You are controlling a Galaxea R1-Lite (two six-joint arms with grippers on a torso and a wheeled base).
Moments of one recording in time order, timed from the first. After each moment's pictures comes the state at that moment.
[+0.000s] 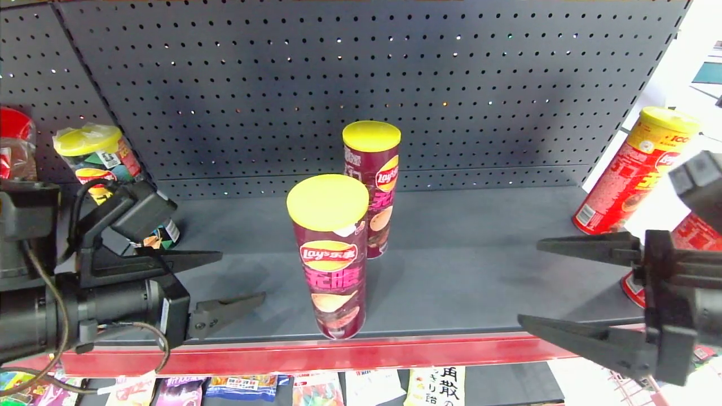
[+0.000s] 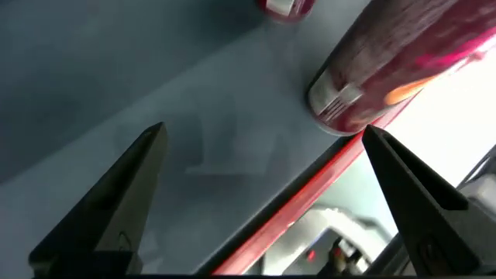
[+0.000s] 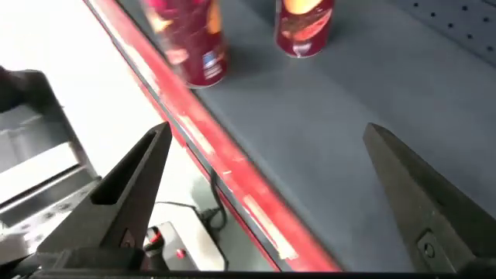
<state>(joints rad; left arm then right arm) -0.33 1.31 -0.61 -0.20 -0.36 0.12 0.60 1.14 -0.73 -0.05 0.28 -0.18</state>
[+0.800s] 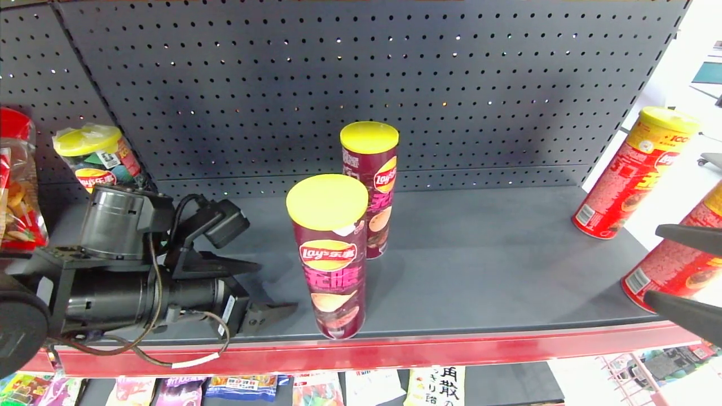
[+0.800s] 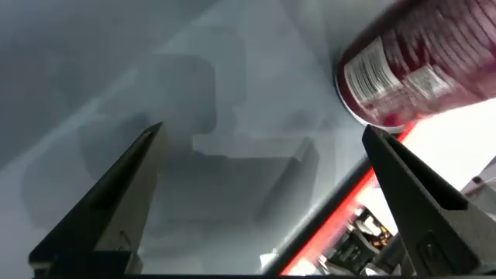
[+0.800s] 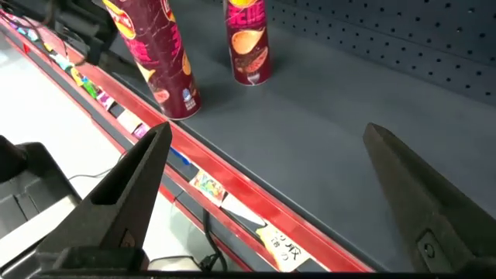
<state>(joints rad) -0.39 1.55 -0.68 -0.23 -0.34 0.18 0.45 0.88 -0.67 -0.05 0.28 -0.07</state>
